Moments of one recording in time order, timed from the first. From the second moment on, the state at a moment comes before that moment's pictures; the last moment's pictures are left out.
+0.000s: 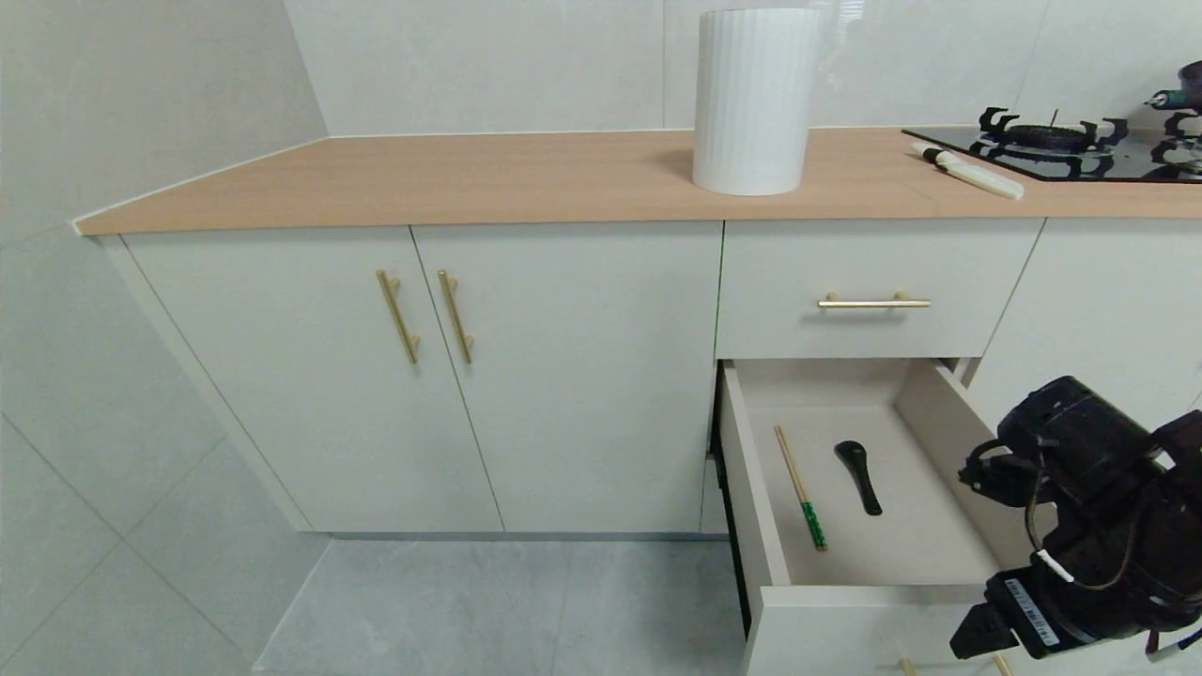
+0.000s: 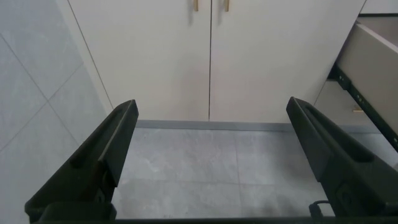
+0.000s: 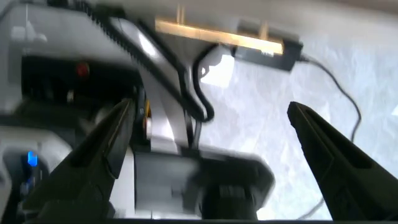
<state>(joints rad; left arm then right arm) 0.00 0.00 0.00 0.00 0.03 0.00 0.37 1.61 -0.88 0.60 -0.08 0.20</state>
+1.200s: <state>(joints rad) 0.00 0.00 0.00 0.00 0.03 0.00 0.26 1.70 -0.74 0.06 -0.16 0.27</state>
